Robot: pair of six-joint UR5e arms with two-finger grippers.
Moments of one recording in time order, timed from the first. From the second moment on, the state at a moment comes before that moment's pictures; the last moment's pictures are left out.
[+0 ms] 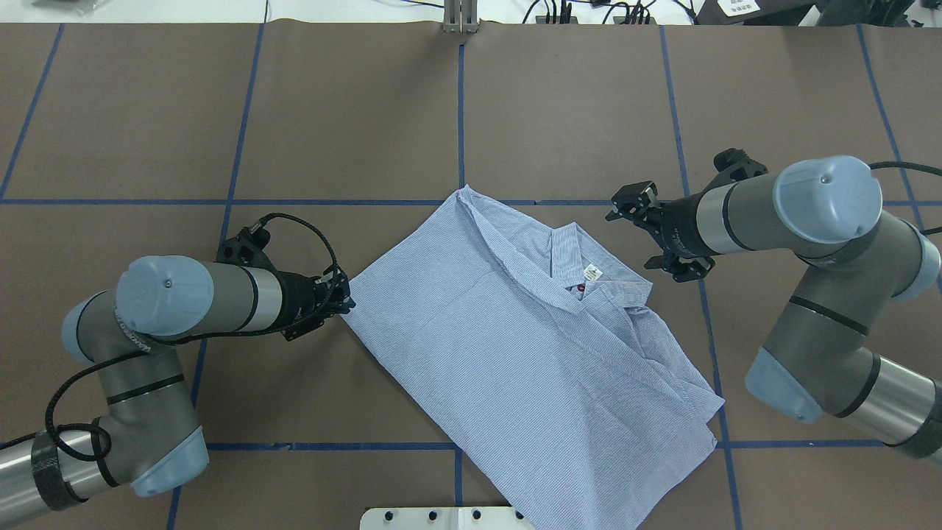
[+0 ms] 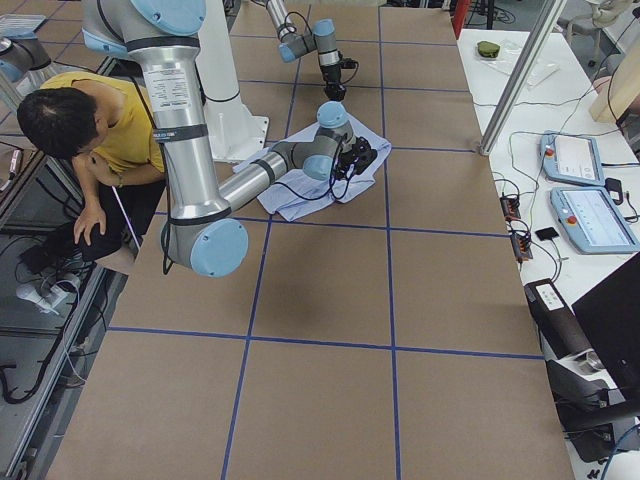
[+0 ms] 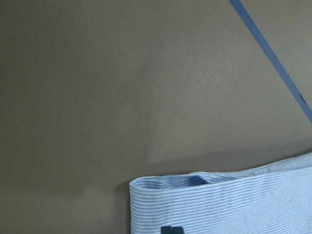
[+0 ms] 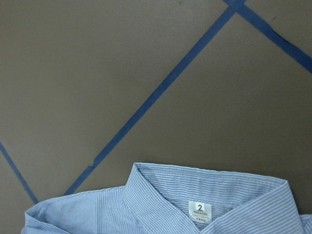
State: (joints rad) left arm -0.47 -1.88 -1.72 -2.30 -1.76 -2.05; right arm 0.68 -1.35 1.84 -0.99 1.90 2.00
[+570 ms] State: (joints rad) left arm -0.47 -1.91 -1.73 -2.17 -1.76 -2.05; right arm 0.68 -1.35 1.84 -1.00 1.90 2.00
